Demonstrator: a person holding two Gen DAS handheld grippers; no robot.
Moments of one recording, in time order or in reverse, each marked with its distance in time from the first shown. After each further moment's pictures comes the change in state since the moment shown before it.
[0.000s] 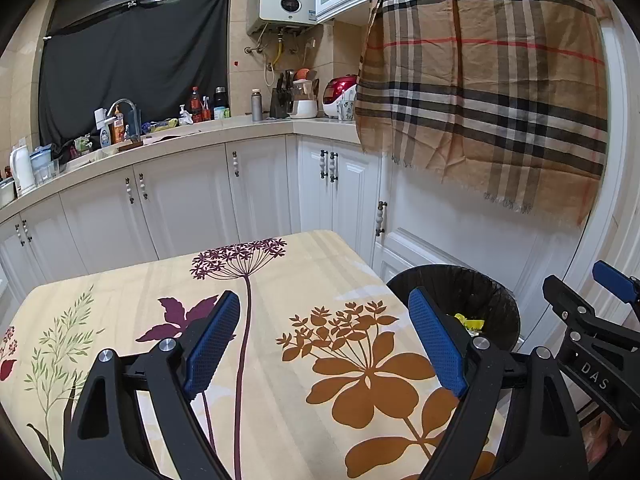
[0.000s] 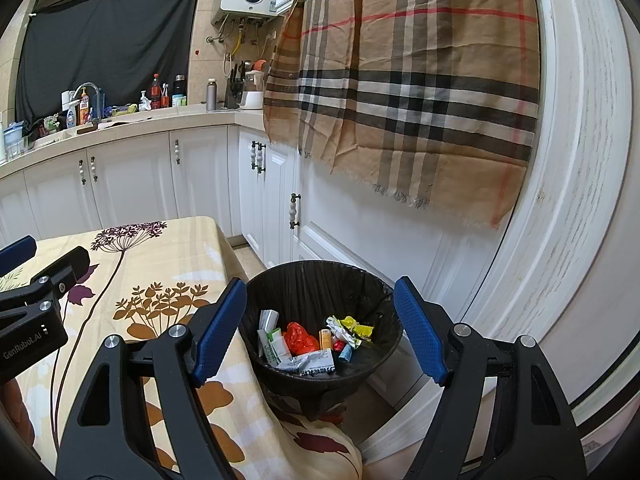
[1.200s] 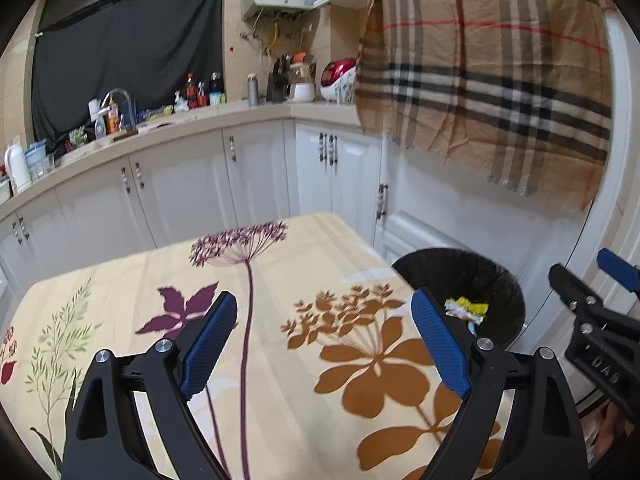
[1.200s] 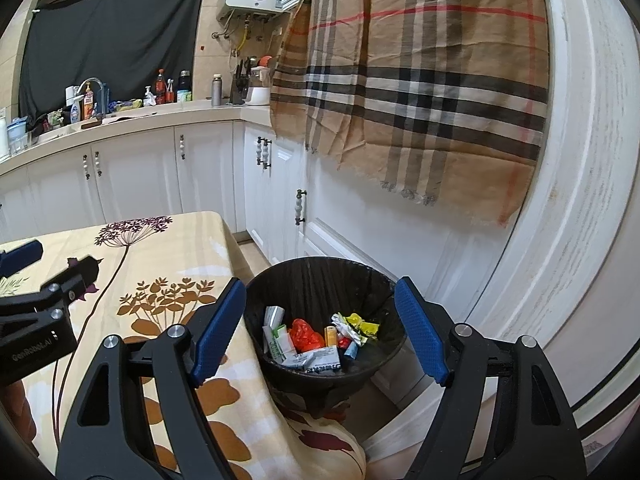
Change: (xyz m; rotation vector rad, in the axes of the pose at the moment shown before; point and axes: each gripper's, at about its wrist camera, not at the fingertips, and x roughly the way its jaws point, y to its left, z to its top) left arm 0.011 0.011 -0.002 0.001 0.077 -0.007; right arm 0.006 0.008 -0.006 -0.011 0.012 0.022
